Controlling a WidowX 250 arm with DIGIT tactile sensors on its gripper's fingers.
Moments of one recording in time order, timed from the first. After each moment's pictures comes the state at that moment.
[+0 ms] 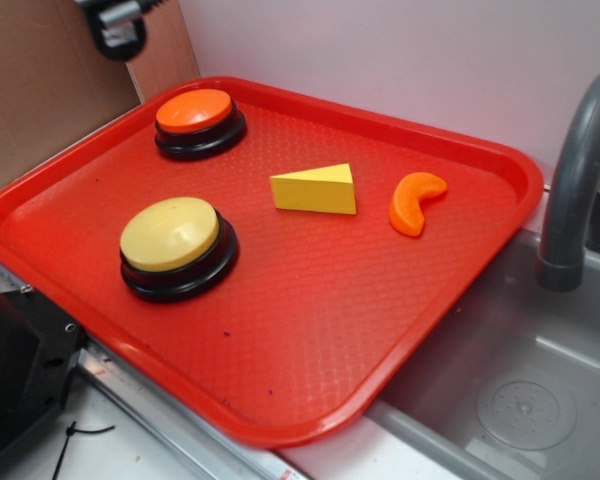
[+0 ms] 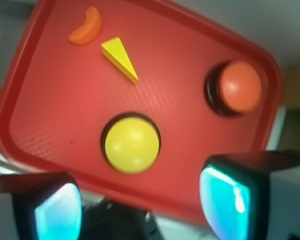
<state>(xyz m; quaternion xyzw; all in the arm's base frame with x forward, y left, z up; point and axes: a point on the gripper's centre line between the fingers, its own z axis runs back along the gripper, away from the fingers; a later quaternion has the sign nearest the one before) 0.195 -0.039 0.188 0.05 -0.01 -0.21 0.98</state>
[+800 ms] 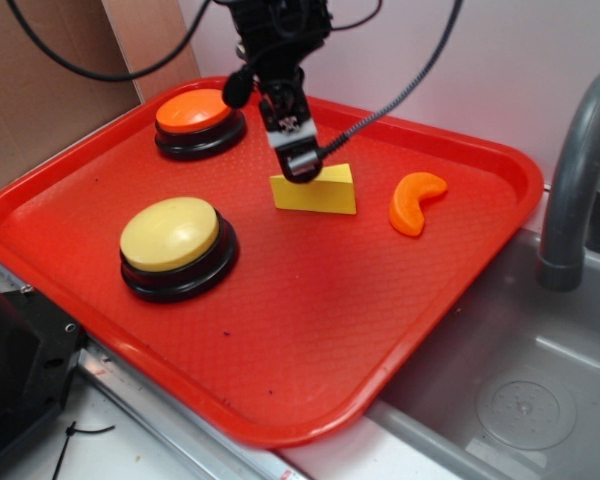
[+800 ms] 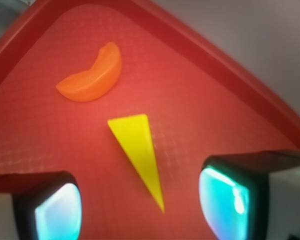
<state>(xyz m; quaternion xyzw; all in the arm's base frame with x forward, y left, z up) 0.272 -0.062 0.076 0.01 -0.09 -0.30 0.95</state>
